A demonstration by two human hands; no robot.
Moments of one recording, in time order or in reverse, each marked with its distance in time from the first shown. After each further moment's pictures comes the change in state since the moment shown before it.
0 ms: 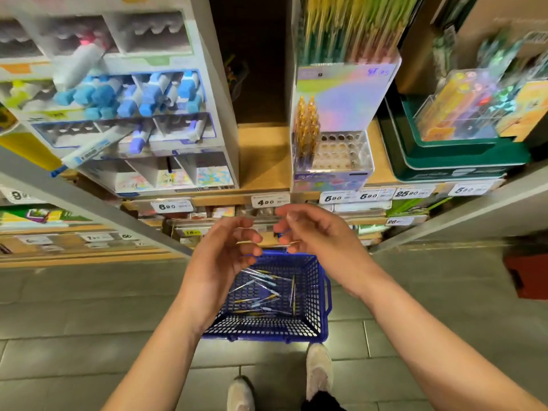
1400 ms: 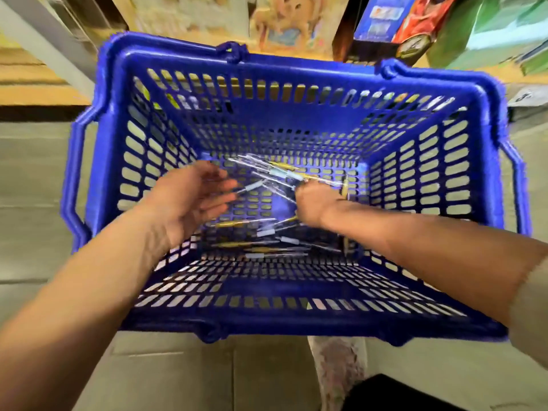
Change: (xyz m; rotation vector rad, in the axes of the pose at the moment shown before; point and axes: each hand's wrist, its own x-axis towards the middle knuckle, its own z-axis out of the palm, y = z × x) left_hand 0.215 -0.444 -0.361 0.279 0.313 -0.577; right_hand 0.219 0.704 0.026 -1.602 -0.305 0.334
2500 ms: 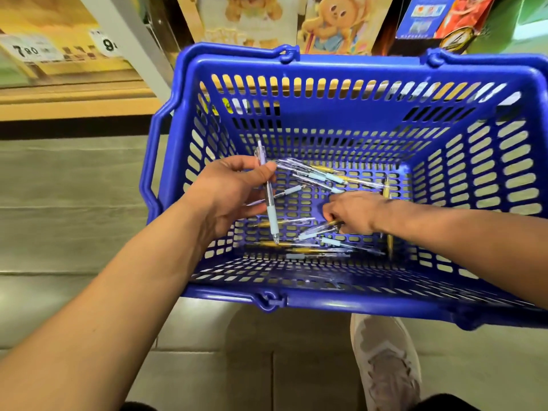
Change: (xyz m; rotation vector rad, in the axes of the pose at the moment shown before) left_hand -0.026 -0.011 -0.017 0.111 -0.022 0.291; right_hand 0.000 0.012 0.016 -0.149 -0.056 -0.351
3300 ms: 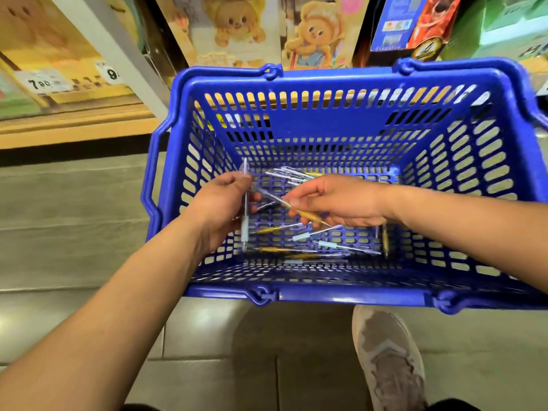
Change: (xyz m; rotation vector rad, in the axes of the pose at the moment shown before) left_hand 0.002 -0.015 -0.001 0.040 0.075 -0.007; right_hand -0.059 -0.049 -0.073 1.575 -0.035 -0.123
